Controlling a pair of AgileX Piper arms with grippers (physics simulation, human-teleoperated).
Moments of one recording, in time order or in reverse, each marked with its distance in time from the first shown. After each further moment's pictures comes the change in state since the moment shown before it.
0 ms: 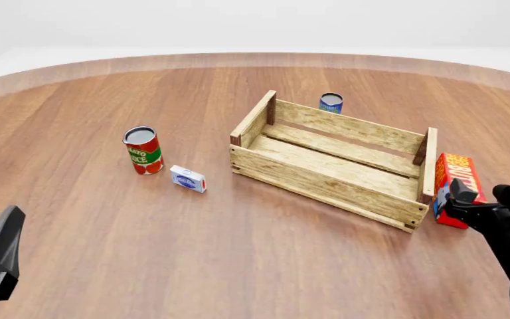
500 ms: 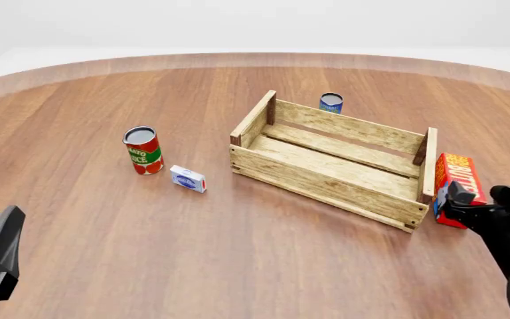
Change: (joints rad) left arm 0.000 0.000 0.000 0.000 0.000; right arm -0.006 0.045 -0.017 0.000 0.016
